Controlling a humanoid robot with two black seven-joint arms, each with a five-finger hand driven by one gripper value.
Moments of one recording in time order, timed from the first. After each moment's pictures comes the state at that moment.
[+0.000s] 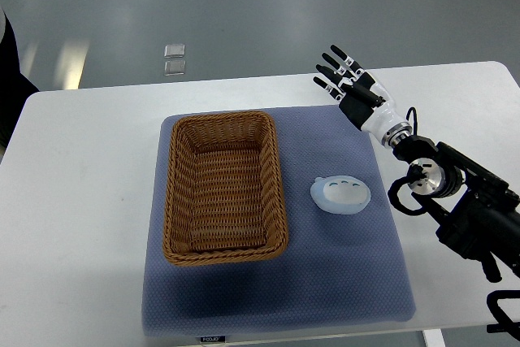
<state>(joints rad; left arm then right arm) -0.01 0.00 -0.16 -0.14 0.06 -0.04 0.02 0.64 -0.11 0.88 0.74 -0.20 0.30 0.29</state>
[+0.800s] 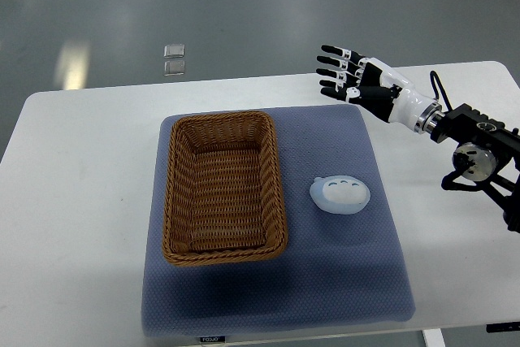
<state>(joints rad) -0.01 0.00 -0.16 -0.16 0.06 -0.06 0.02 0.71 -0.45 0.65 1.01 -0.54 0.34 0.24</state>
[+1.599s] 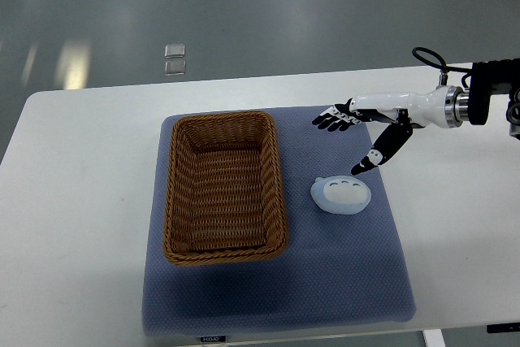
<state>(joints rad) -0.02 0.00 -0.16 -0.16 0.07 -0.06 0.02 1.18 -0.78 -0.03 1.36 -0.80 0.31 0.20</state>
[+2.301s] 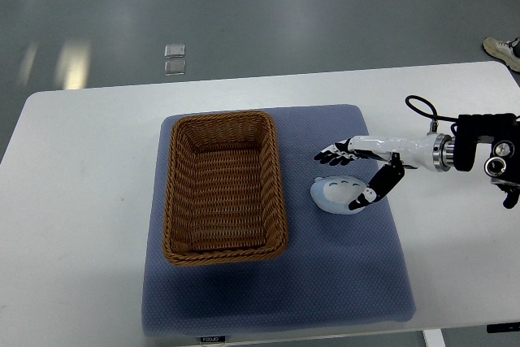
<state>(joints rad) -0.02 0.00 -0.16 -0.15 0.06 -0.06 0.02 1.01 -0.72 -0.03 1.34 -0.89 0.18 0.20</state>
